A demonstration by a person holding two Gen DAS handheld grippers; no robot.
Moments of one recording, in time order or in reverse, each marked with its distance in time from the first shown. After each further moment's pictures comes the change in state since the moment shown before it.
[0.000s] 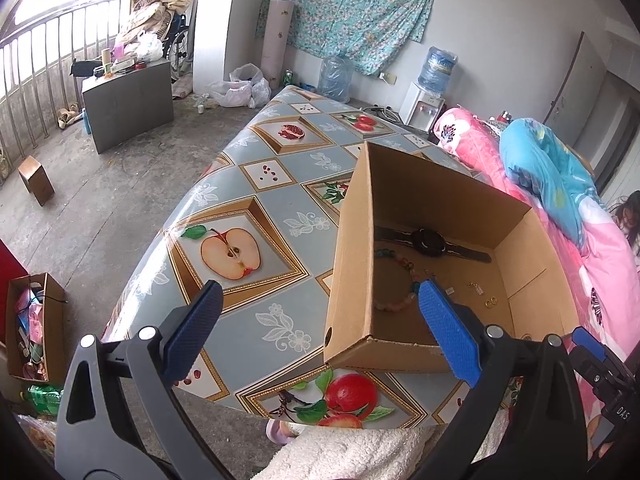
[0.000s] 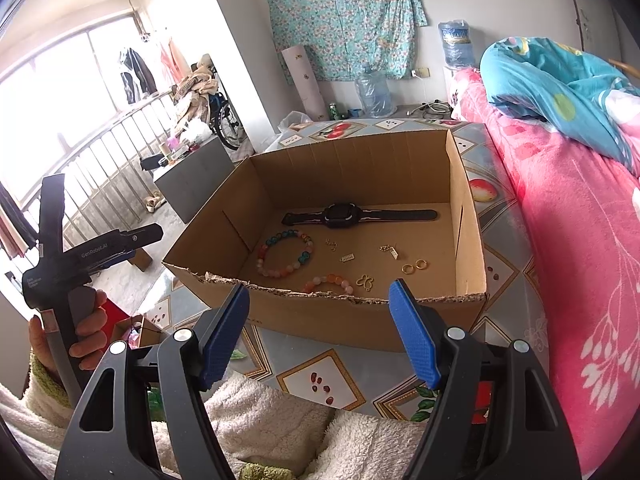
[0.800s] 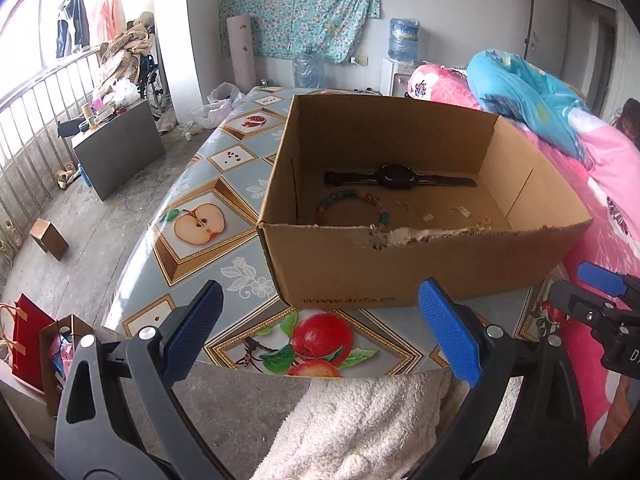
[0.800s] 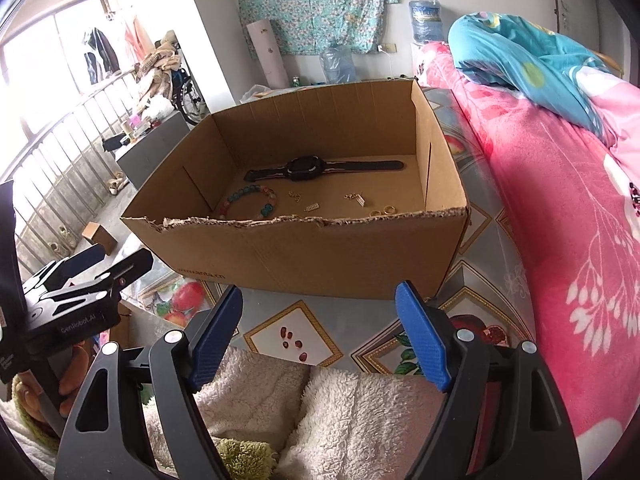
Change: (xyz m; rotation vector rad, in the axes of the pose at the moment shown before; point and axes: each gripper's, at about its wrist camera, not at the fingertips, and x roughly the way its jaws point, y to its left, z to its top) left arm -0.006 -0.074 -0.075 0.261 0.000 0.087; right arm 0.013 0.002 -0.033 0.033 0.103 -0.167
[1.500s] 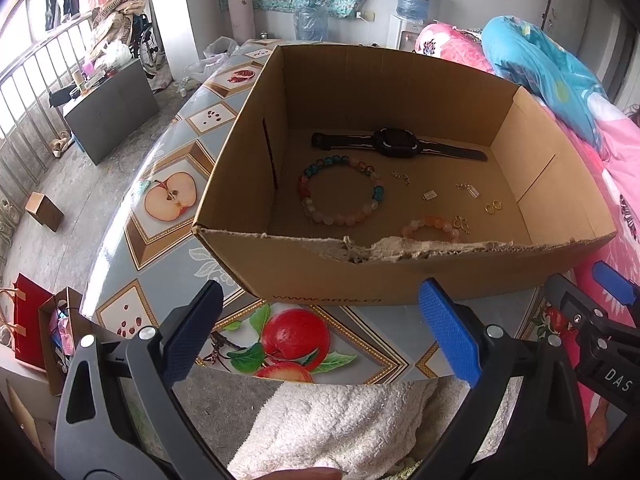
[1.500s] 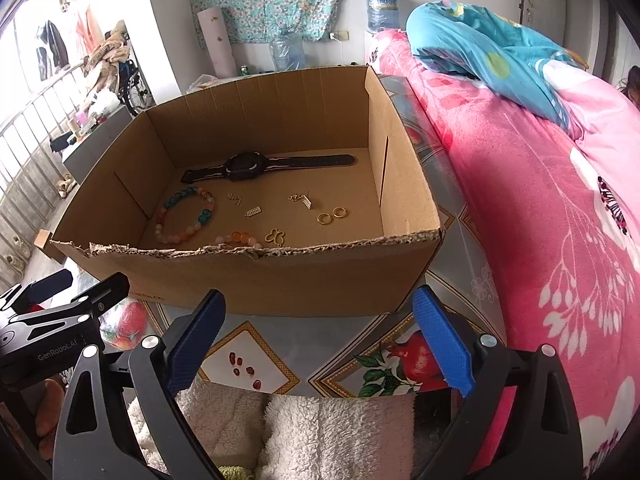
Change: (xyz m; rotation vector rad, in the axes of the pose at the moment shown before) left arm 0.042 -0.011 0.019 -0.042 0.187 -0.006; right arm 0.028 -0.008 0.019 0.040 0.042 -0.188
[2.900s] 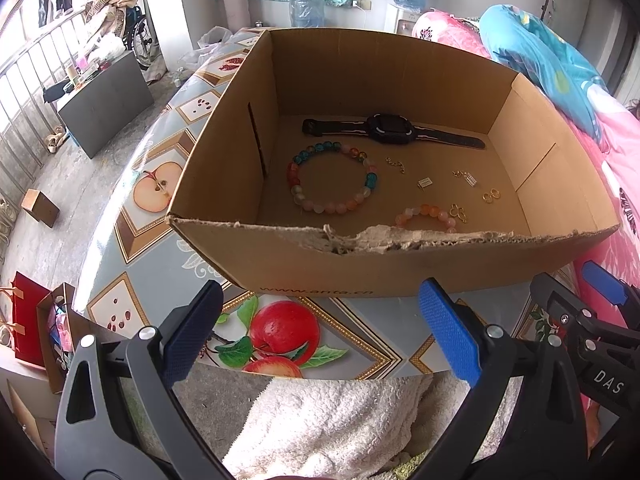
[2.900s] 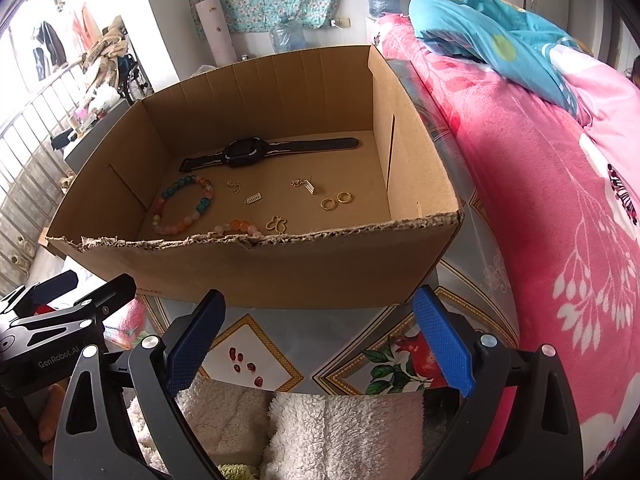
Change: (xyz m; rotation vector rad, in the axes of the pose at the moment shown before) left arm 0.006 -0.006 0.000 0.006 0.044 -0.013; right arm 0.011 -0.002 -0.001 0.016 0.046 0.024
